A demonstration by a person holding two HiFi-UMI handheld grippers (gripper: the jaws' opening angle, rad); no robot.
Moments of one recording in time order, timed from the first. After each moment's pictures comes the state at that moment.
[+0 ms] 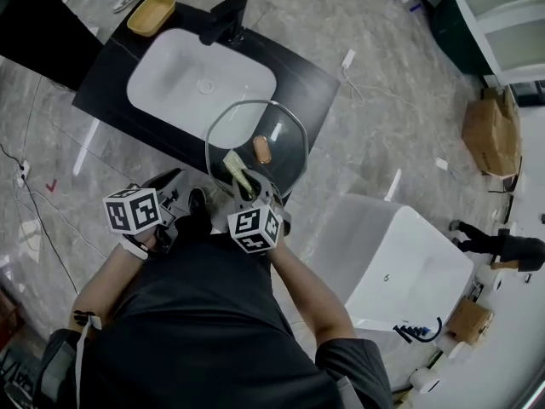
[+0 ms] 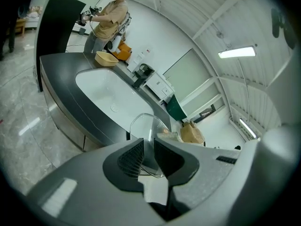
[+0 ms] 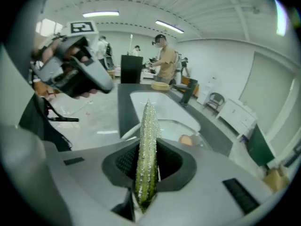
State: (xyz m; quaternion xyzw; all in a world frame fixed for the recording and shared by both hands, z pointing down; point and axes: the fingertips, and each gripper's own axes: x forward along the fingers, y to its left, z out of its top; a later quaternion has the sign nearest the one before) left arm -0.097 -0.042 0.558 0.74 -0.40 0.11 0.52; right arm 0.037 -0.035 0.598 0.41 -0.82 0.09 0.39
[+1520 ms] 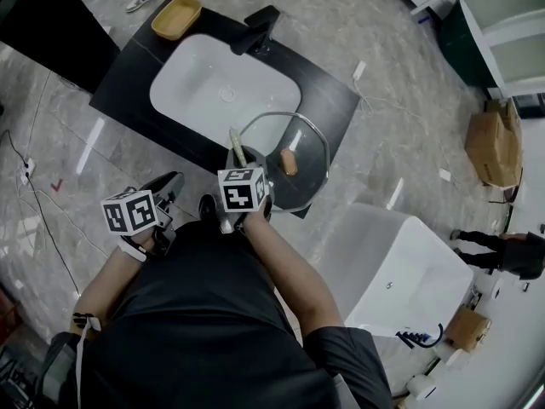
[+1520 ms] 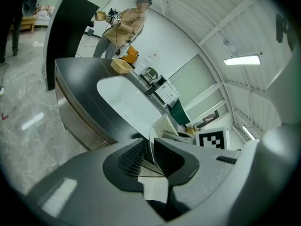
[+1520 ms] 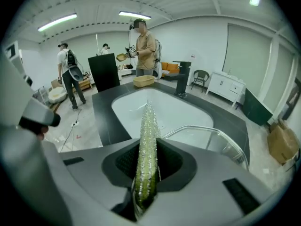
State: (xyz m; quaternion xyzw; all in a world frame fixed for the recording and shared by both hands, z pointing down) left arm -0.184 -0.056 0.566 0.72 -0.43 0.09 0.53; right arm -0.046 -0.125 0.622 0.49 -0.75 0.24 0.36
